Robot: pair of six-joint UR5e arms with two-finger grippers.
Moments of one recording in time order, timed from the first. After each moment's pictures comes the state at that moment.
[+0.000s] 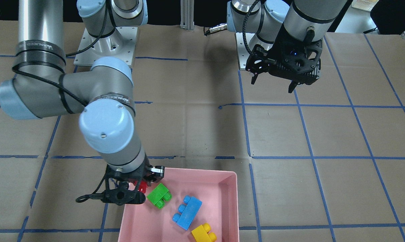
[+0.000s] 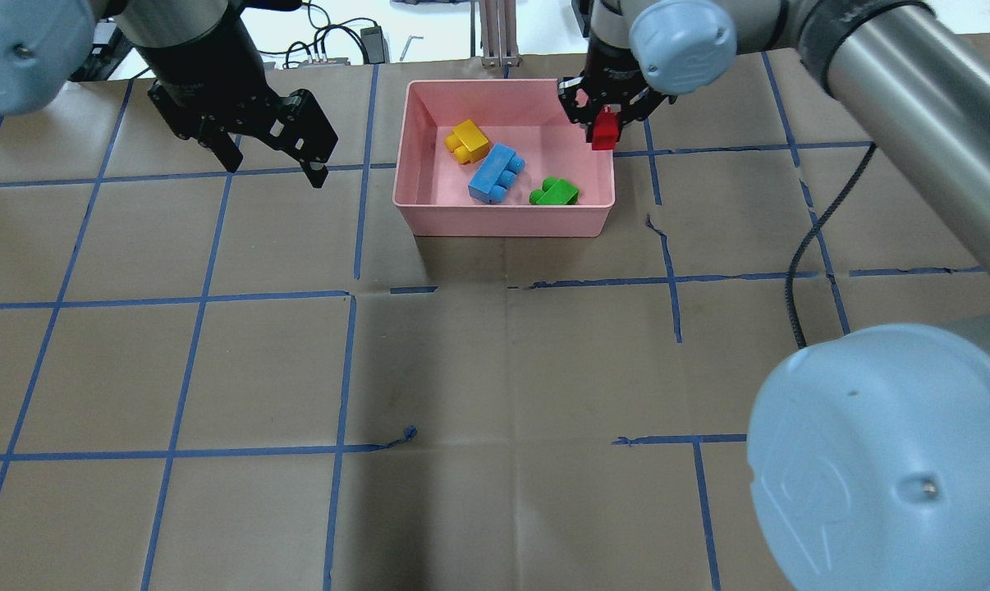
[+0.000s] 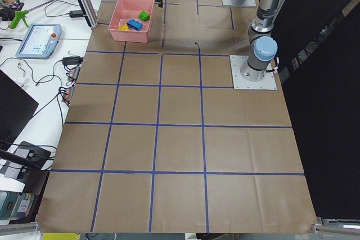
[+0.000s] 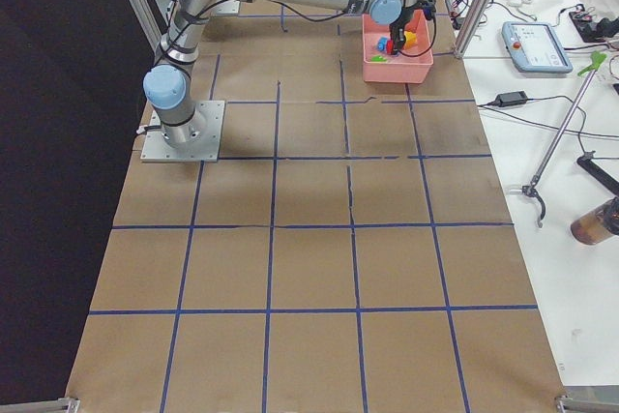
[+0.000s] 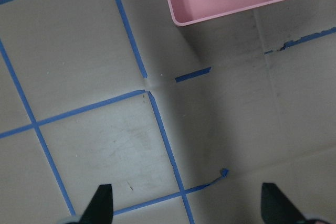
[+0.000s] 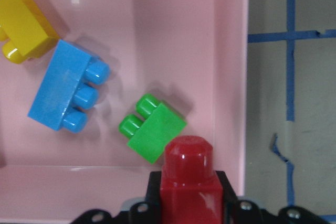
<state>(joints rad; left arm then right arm) -1.61 -1.63 -1.42 -1.70 1.55 0.18 1.77 -0.97 1.23 -1.86 -1.55 0.26</state>
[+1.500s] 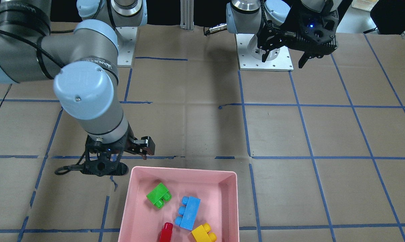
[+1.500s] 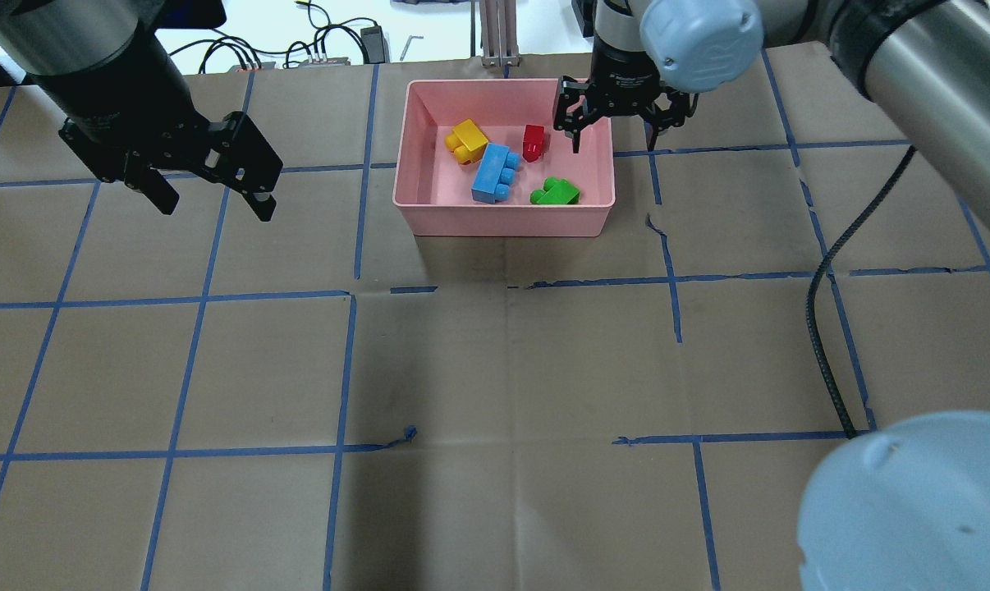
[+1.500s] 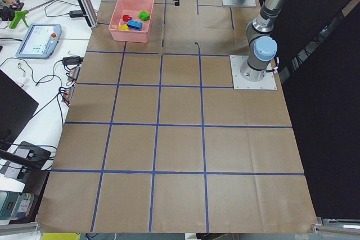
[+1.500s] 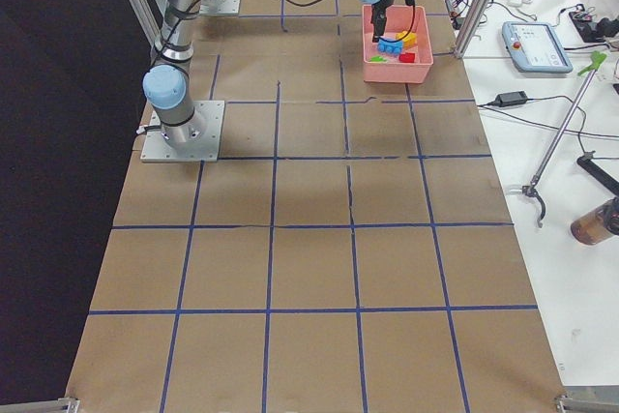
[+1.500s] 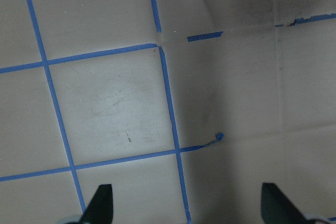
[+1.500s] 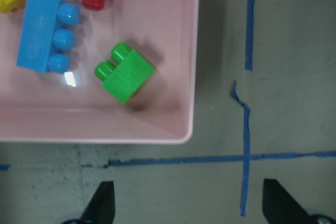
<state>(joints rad) -1.56 -1.53 -1.45 -1.80 1.55 0.16 1.69 -1.18 1.33 -1.68 -1.57 0.15</state>
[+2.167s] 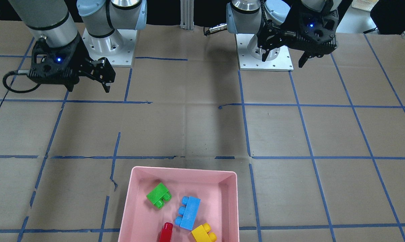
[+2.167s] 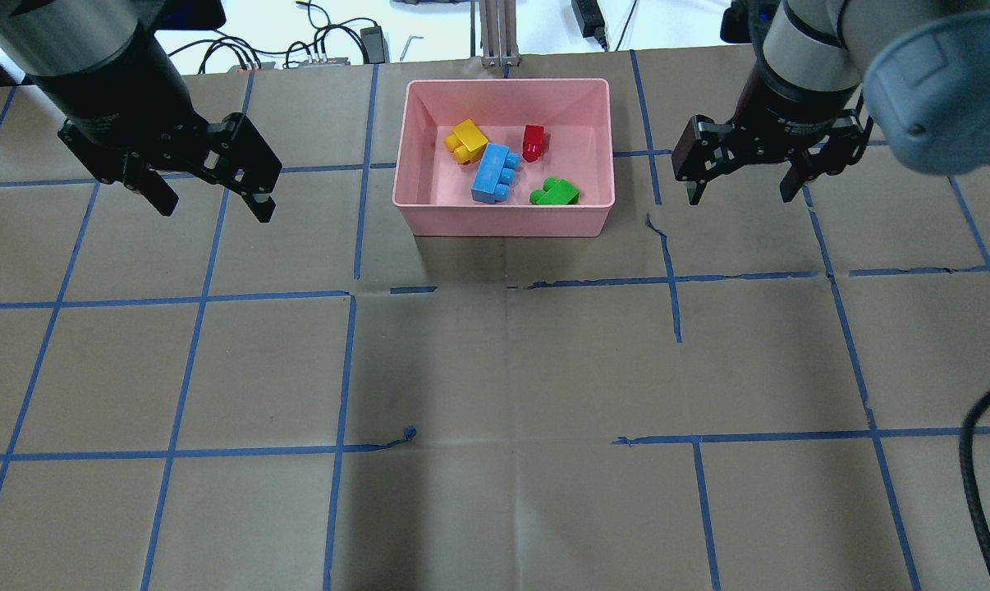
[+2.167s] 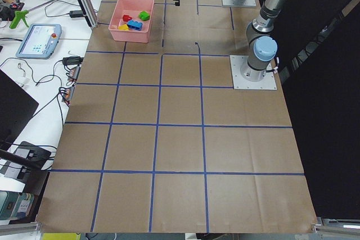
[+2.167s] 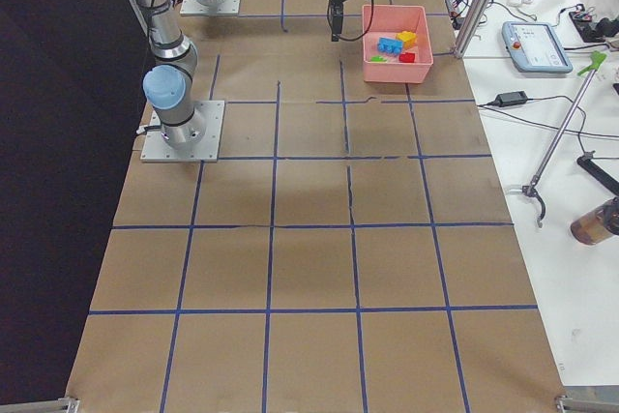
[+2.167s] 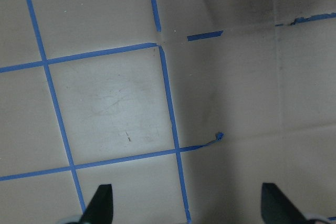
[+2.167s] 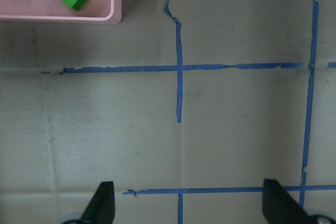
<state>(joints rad) -1.56 -1.53 -1.45 -1.80 1.55 0.16 1.57 -1.61 1.63 -1.61 -1.57 0.02</state>
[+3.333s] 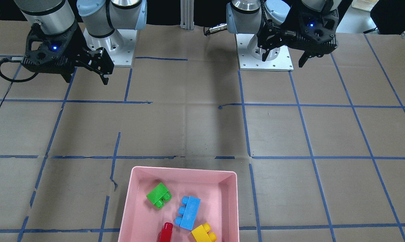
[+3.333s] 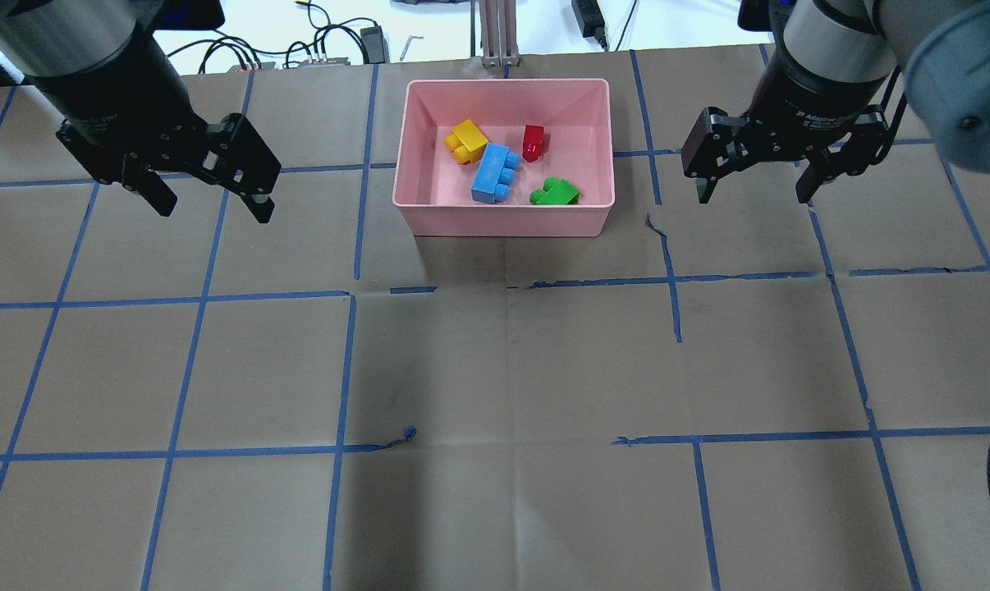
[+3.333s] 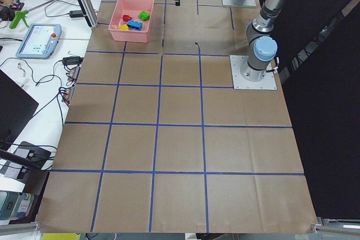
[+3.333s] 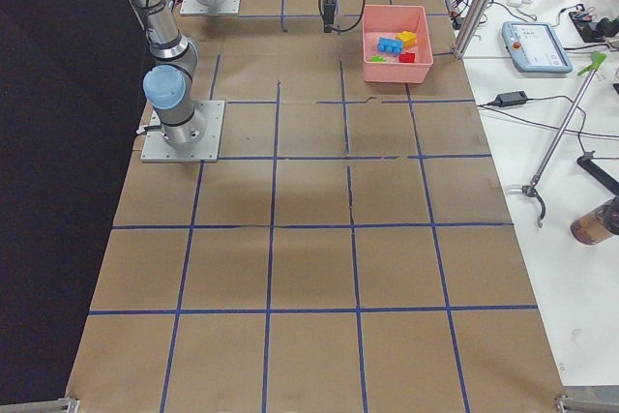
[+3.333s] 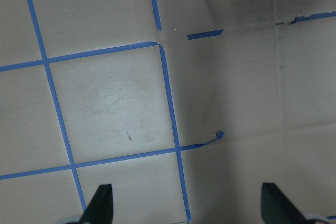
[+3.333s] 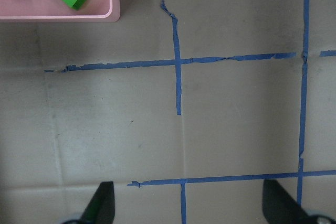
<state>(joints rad) -1.56 -1.53 -1.45 -1.80 1.55 0.16 1.57 -1.59 1.59 -1.56 -1.57 0.05</state>
